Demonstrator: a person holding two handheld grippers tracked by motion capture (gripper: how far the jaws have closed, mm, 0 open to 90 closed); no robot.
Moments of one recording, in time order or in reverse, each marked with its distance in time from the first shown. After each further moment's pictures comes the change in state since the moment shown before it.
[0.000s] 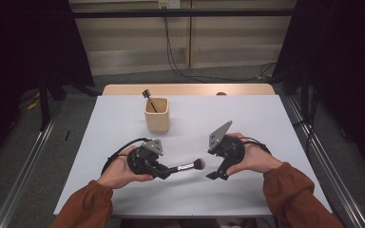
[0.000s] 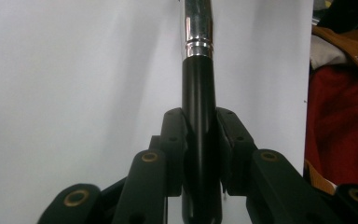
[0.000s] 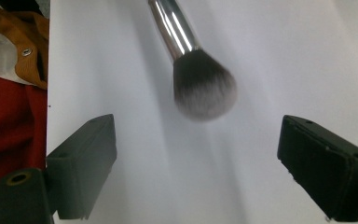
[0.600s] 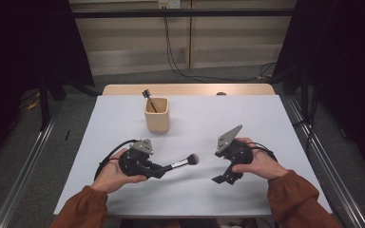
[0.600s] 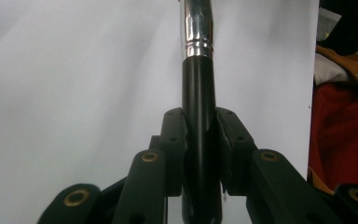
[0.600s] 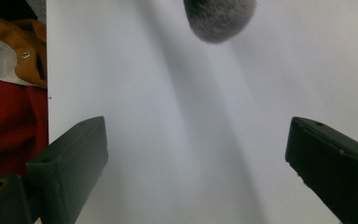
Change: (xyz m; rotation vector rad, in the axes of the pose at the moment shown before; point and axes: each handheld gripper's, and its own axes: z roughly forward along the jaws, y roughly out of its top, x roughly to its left) left arm 0.004 -0.023 -0.007 -0.098 0.019 -0.077; right arm 0.004 -0.026 -0.001 -0.037 -0.008 0.081
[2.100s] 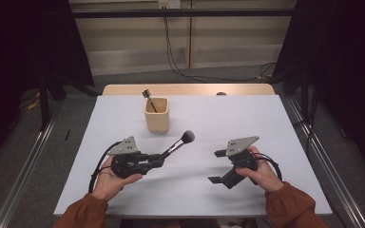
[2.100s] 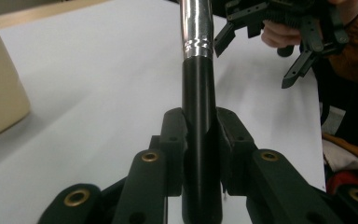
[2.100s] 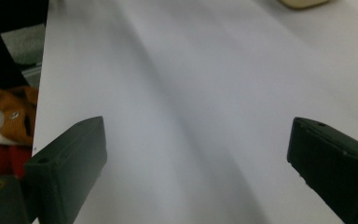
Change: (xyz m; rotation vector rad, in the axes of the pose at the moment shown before) left arm -0.005 -0.021 -0.011 -0.435 0.102 -0.006; right arm 0.009 -0.032 0.012 -0.334 -0.072 0.072
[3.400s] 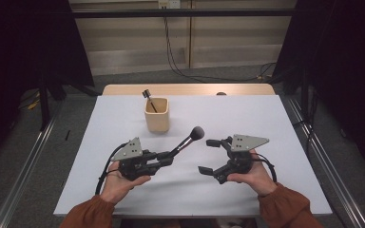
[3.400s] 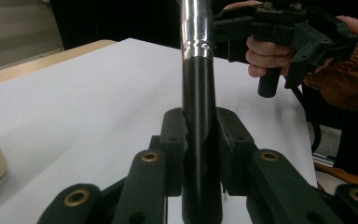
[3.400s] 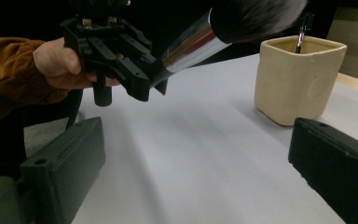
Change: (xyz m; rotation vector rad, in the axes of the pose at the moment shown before) left arm -0.017 0.008 0.014 -0.130 -0.016 0.064; right arm 0.015 0.021 -0.001 -0.418 -0.002 0.019
